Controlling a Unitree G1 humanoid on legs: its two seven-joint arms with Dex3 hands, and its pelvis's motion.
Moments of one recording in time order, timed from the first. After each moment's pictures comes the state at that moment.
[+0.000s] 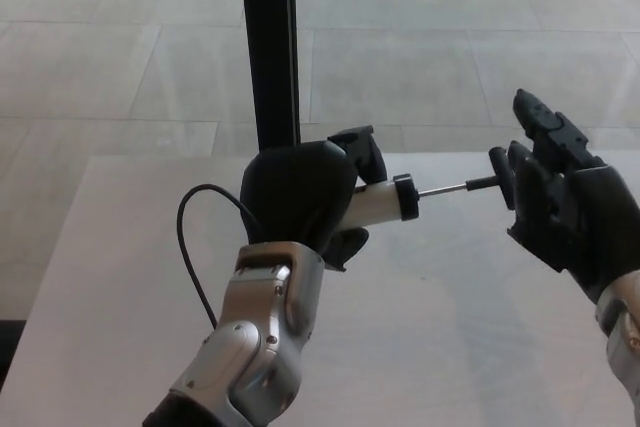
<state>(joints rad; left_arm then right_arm) -0.59 0.10 -0.46 0.29 0.85 0.32 0.26 -0.31 -0.19 -0.07 -0.15 0.08 0.31 0.12</state>
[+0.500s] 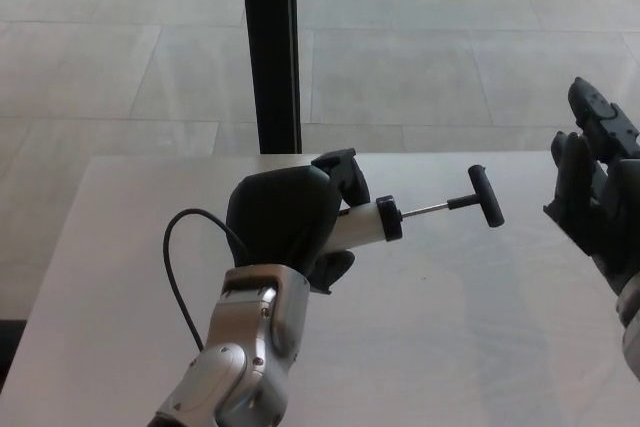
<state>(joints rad) -0.54 0.11 -0.46 0.27 0.85 0.32 0.26 -0.34 -0.14 -0.14 -0.14 0.10 0.34 0.05</state>
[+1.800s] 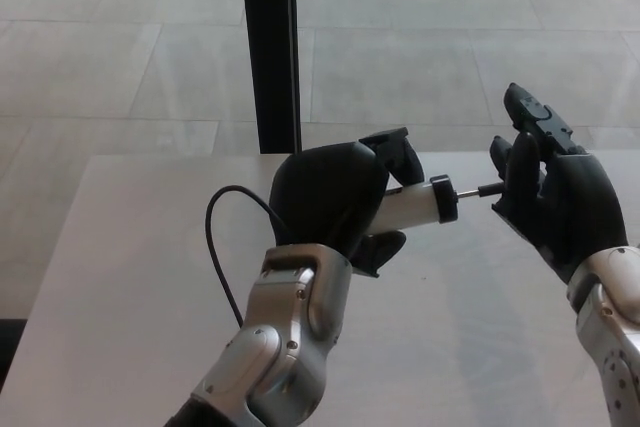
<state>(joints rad) -0.60 0.03 -0.48 0.25 0.81 0.31 0.23 -0.42 -0.13 -0.07 0.06 0.13 0.25 0.12</state>
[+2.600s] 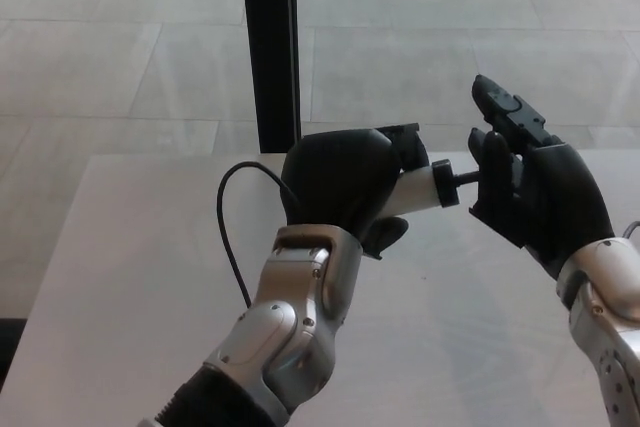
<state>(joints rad) -0.71 0.05 -0.54 0.35 0.84 0.36 0.21 -0.42 -0.16 0.01 -0.08 0.09 0.37 0.11</state>
